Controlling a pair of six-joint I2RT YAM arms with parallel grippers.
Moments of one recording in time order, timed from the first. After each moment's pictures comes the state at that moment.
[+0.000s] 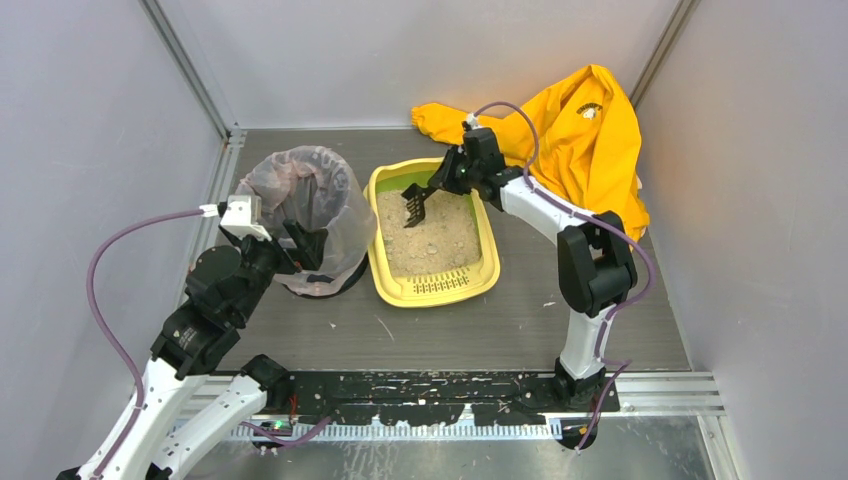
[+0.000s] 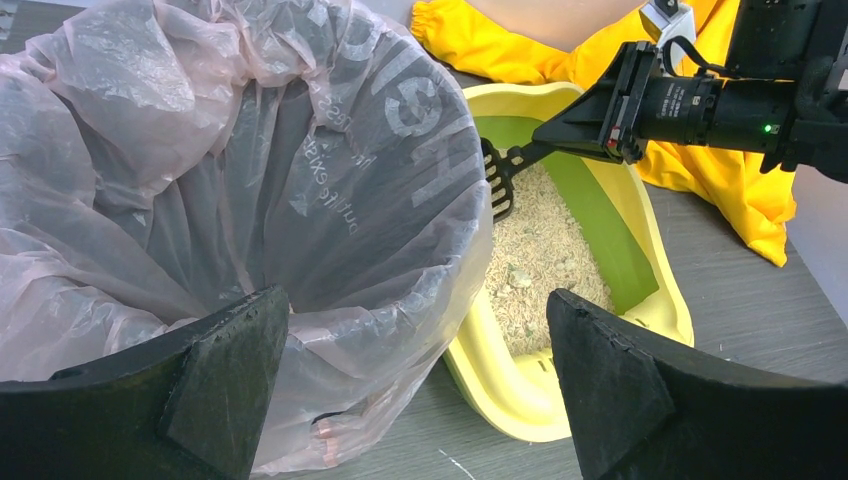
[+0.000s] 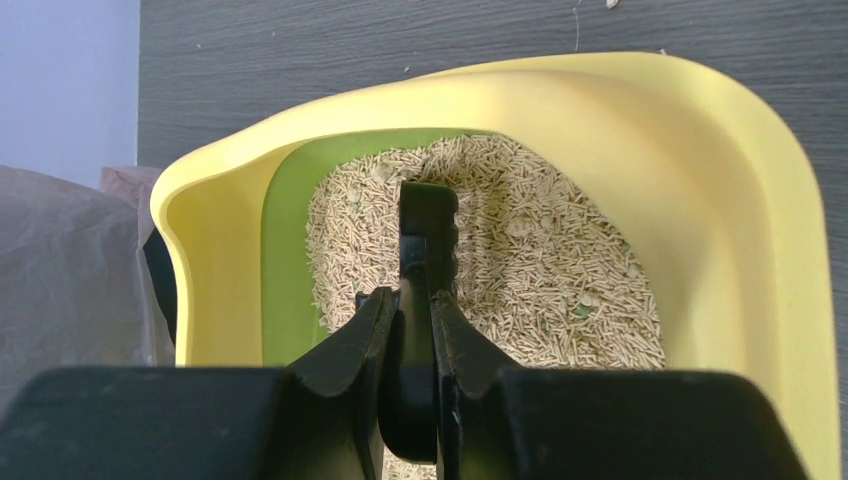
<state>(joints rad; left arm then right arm) -0.56 0.55 0.88 -0.48 -0.29 -0.34 0.44 1.88 1.44 -0.15 -0.17 0.63</state>
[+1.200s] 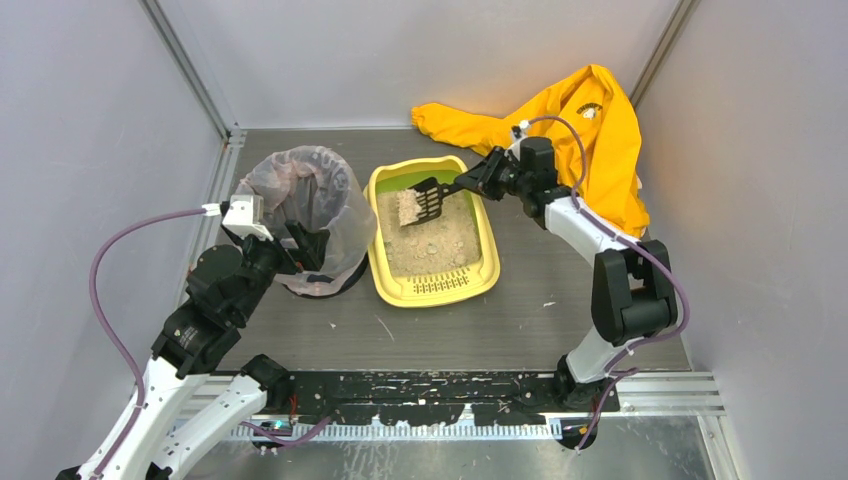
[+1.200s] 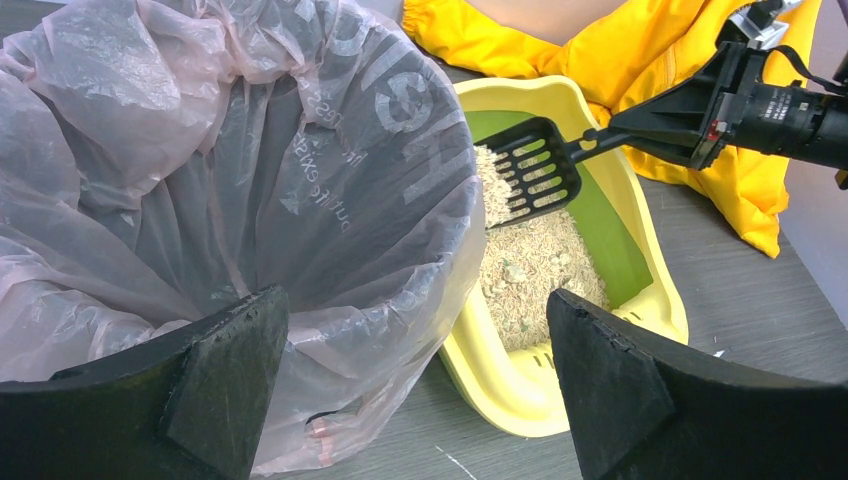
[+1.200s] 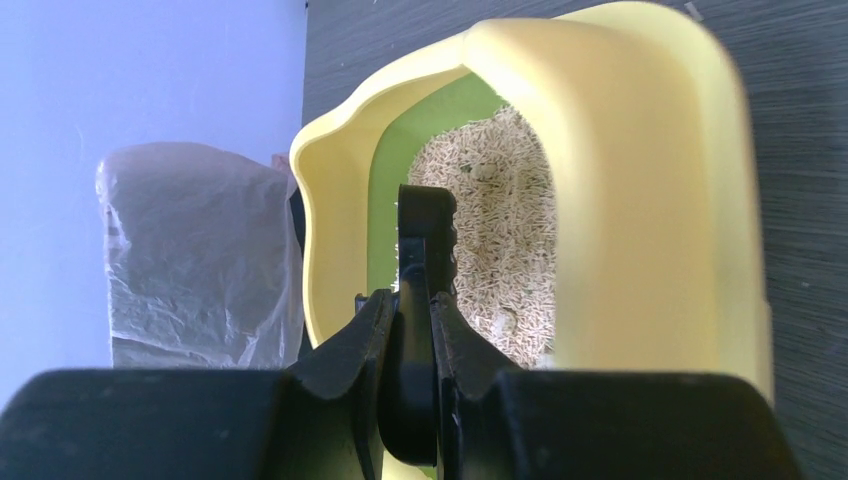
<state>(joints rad) -0.56 0.55 0.88 -0.48 -0.27 -0.34 0.25 1.65 1.14 0.08 -0.49 0.83</state>
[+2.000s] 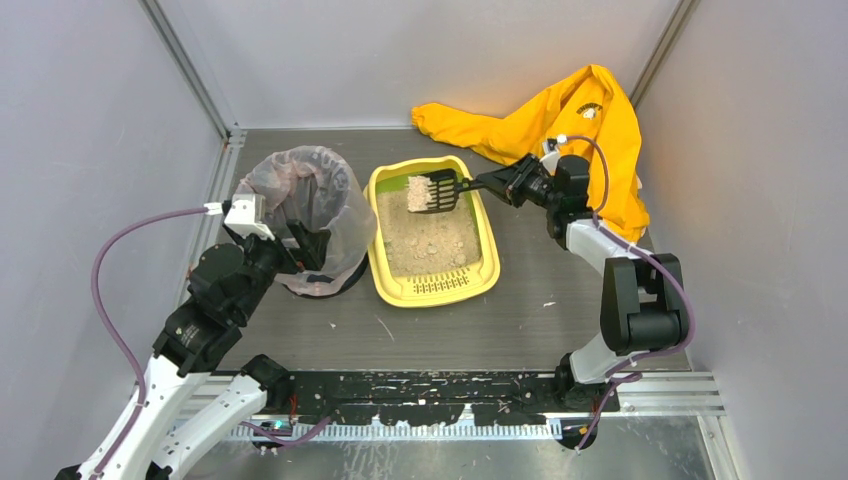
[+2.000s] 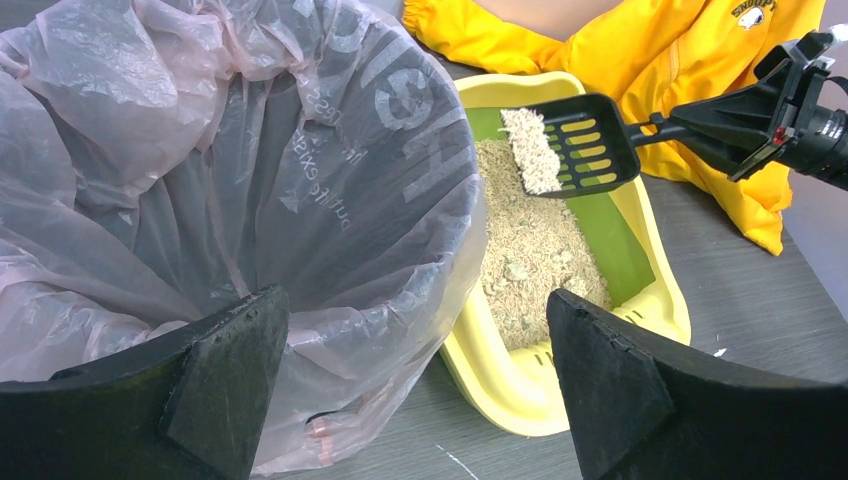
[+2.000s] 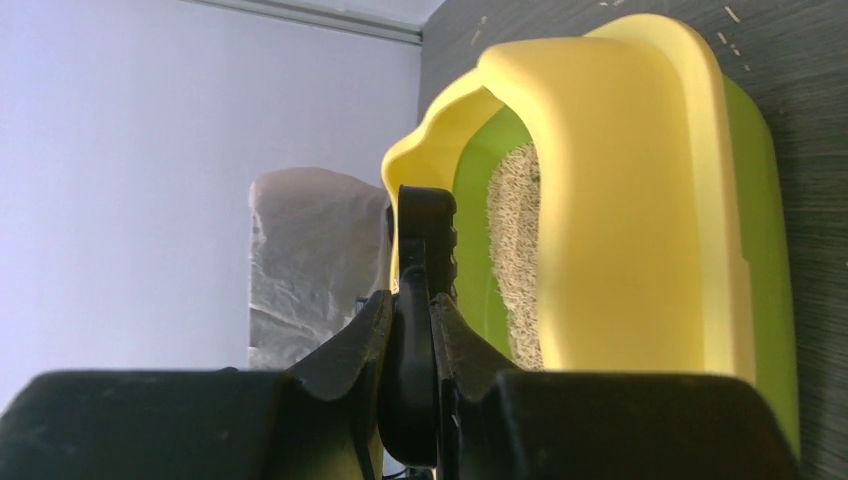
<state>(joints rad) -0.56 0.56 0.88 -0.48 -0.27 -0.34 0.07 1.56 0.89 0.45 -0.69 1.10</state>
